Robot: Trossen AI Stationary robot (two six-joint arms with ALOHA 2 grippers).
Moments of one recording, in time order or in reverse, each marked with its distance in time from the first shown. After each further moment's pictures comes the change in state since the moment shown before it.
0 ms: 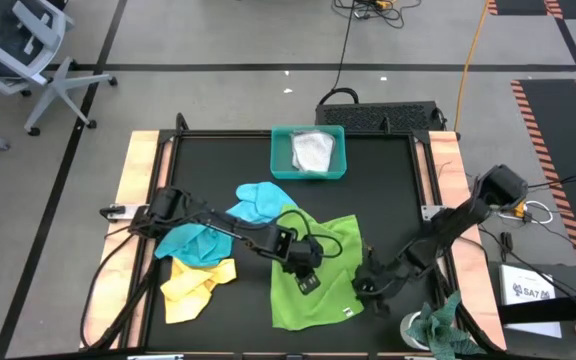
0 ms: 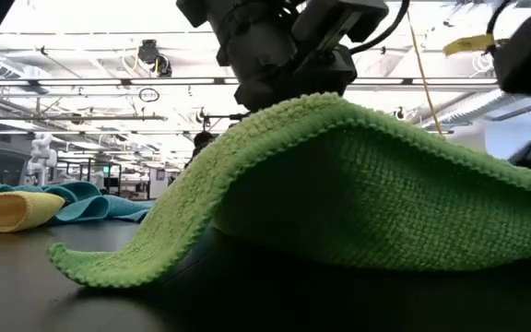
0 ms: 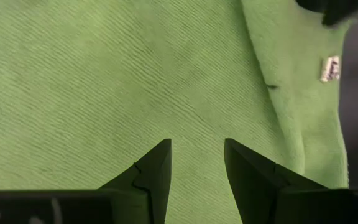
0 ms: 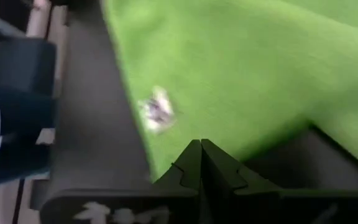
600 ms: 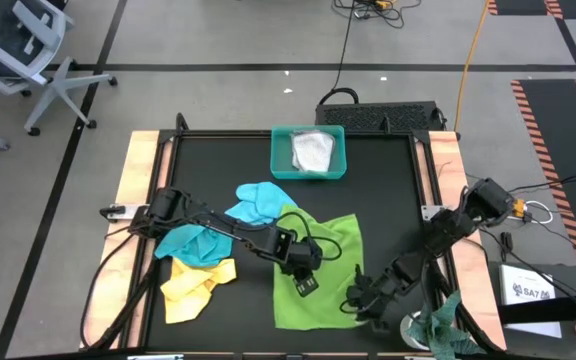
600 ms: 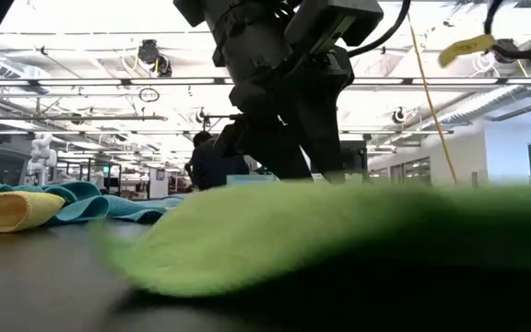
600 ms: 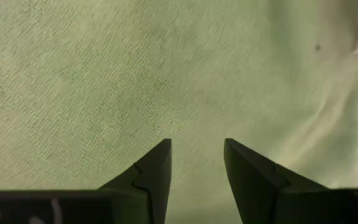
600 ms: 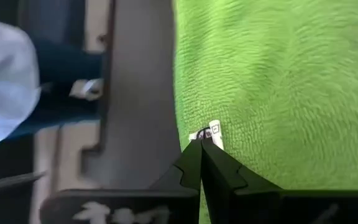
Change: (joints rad) left arm -0.008 0.000 0.000 -0.025 0.002 0.009; right arm 0.029 0.162 0.152 -0.047 -0.246 0.010
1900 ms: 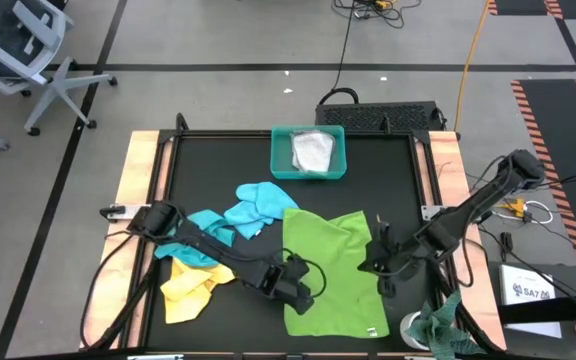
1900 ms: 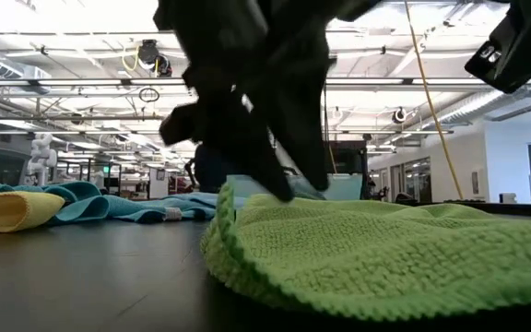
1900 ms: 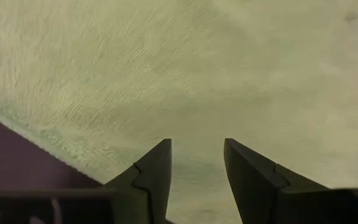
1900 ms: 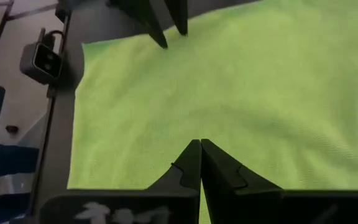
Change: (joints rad) left arm -0.187 0.017 0.000 -0.036 -0.379 -0.296; right arm -0.076 -0.558 -0.002 -0.513 0.520 -0.121
